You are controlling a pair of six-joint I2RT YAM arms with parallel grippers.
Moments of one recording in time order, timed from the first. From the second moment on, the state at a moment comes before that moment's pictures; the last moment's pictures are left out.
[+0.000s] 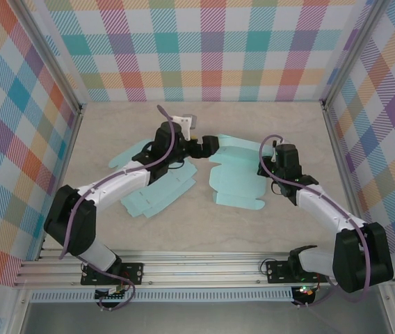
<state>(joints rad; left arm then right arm) -0.63 1.58 1.15 0.06 0.18 -0.51 0.27 1.22 0.68 -0.11 0.02 0.44</state>
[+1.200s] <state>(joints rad) -0.67 1.73 1.11 0.21 0.18 -0.58 0.28 1.24 0.66 -0.10 -0.05 0.47</state>
